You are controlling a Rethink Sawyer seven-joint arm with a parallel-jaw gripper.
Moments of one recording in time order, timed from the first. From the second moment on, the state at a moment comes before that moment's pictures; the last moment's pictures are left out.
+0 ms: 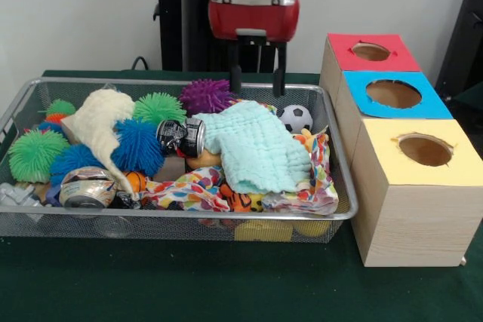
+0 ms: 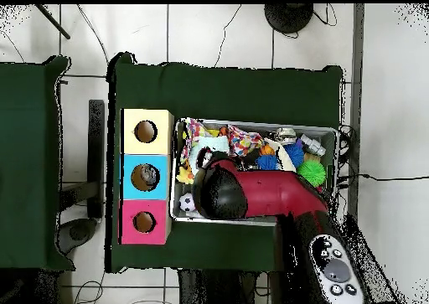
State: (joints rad) arm -0.42 -0.83 0.25 1.83 -0.35 0.32 2.03
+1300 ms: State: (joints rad) arm -0.07 -0.59 -0.23 1.74 -0.39 -0.08 2.03
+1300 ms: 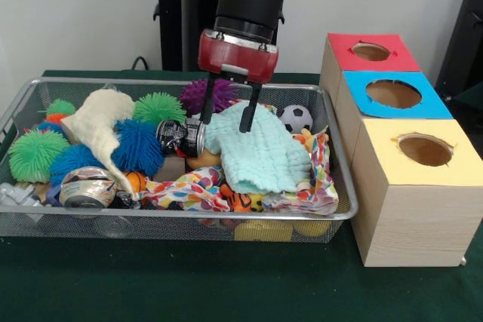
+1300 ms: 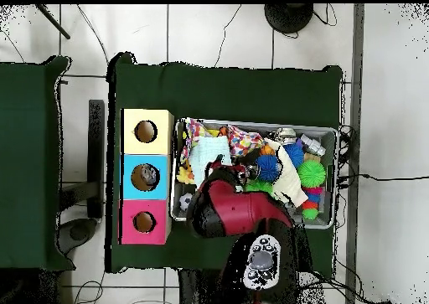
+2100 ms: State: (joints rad) arm -0.25 -0.50 -0.05 1.75 -0.35 -0.08 2.03
